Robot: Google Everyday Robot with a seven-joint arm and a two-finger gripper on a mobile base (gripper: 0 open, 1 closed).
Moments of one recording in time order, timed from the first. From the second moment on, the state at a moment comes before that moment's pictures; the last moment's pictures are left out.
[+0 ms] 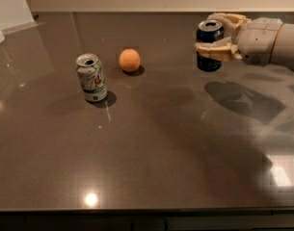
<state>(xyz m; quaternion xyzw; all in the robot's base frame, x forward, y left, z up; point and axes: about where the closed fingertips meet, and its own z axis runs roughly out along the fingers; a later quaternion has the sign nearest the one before) 0.611 -0.167 0.980 -0.49 0.58 0.11 0.64</state>
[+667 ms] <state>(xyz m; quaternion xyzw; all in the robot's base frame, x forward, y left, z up) 0.617 -0.184 0.954 -0.51 0.56 0.12 0.64</state>
